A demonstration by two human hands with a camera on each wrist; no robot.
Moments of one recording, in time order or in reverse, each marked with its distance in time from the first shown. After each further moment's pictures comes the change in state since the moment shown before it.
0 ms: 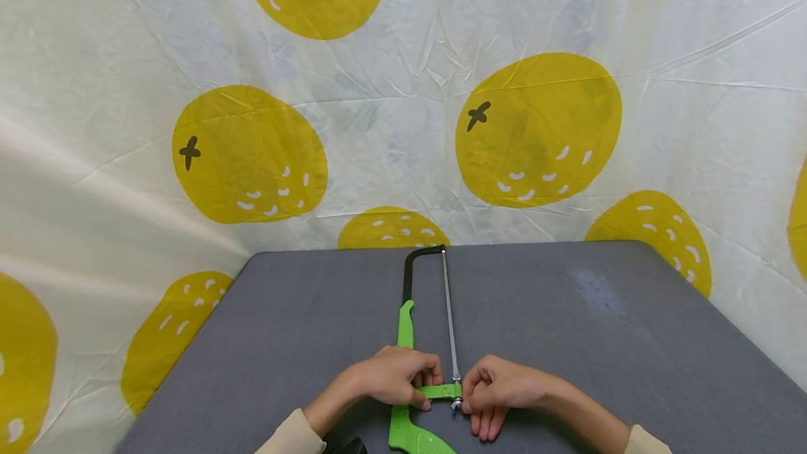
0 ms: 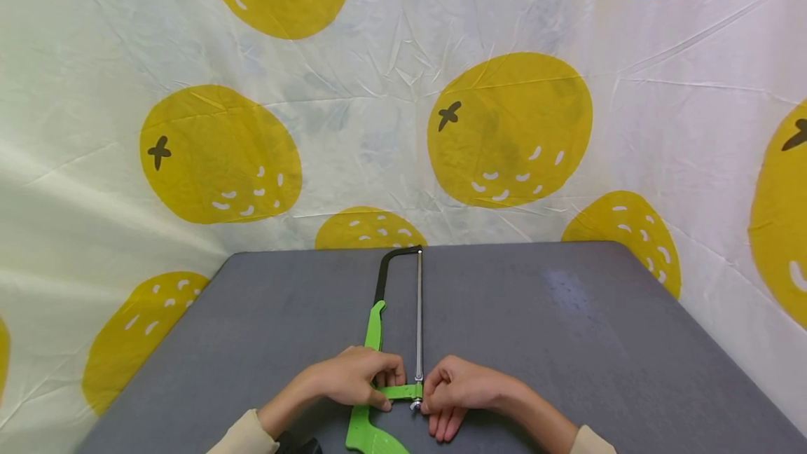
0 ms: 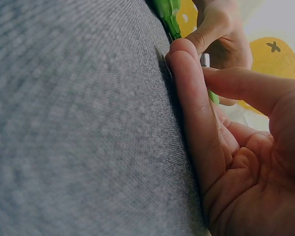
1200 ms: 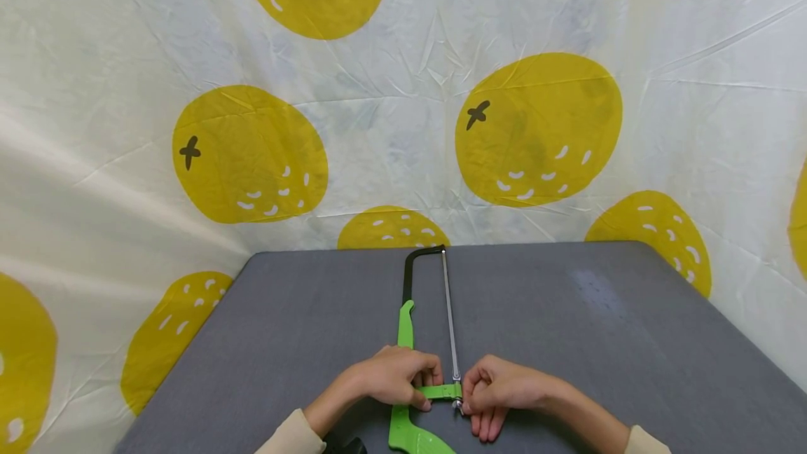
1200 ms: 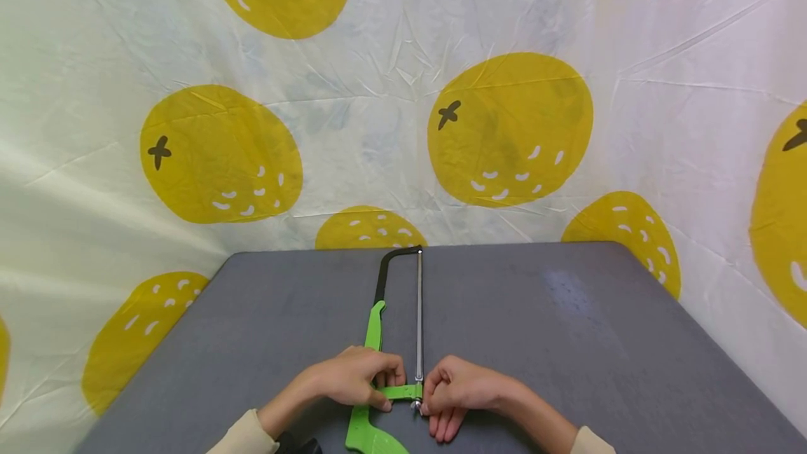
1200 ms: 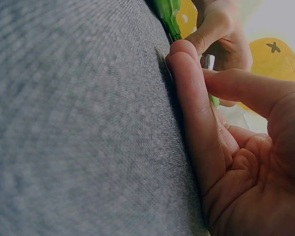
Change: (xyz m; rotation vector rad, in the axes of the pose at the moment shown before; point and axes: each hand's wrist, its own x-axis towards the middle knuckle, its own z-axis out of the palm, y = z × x) left_hand 0.000 0.000 0.000 -0.014 0.000 -0.005; right_hand -0.001 0.000 0.002 -0.023 0.026 -0.015
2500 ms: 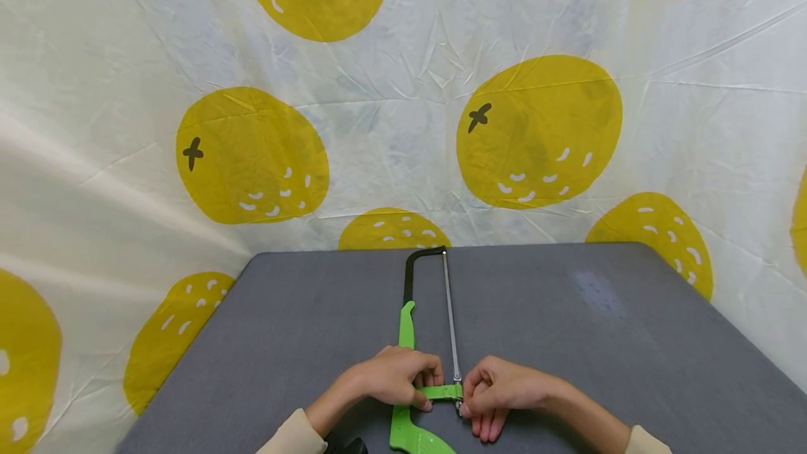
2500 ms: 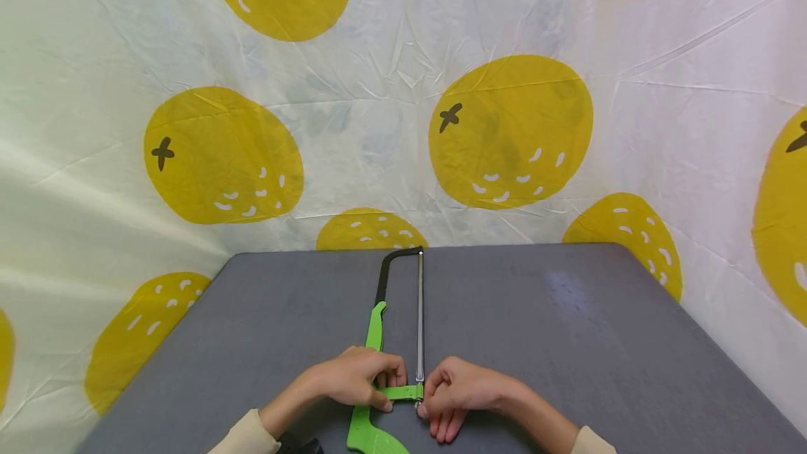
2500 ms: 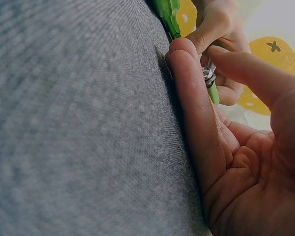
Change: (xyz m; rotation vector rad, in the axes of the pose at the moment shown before) left_hand 0.000 0.001 -0.001 0.002 0.010 0.009; right_hand 0.000 -0.004 0.000 0.005 -0.018 0.035
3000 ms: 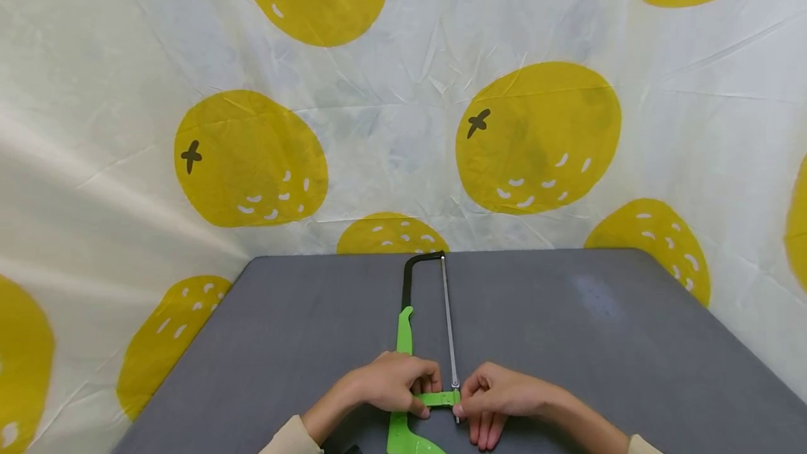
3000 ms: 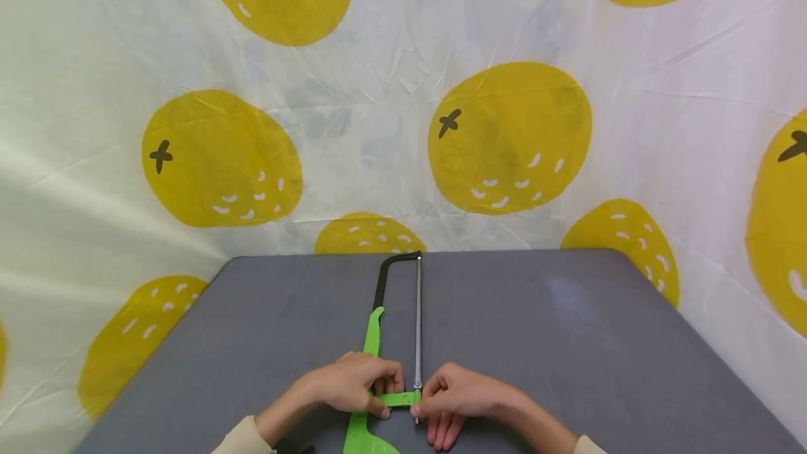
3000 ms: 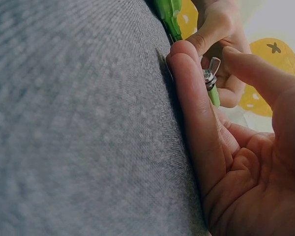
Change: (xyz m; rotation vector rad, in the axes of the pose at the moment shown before) left_hand 0.001 0.002 -0.003 -0.012 -0.011 -0.008; right_hand -0.002 -0.002 0.001 -0.016 0.028 -0.006
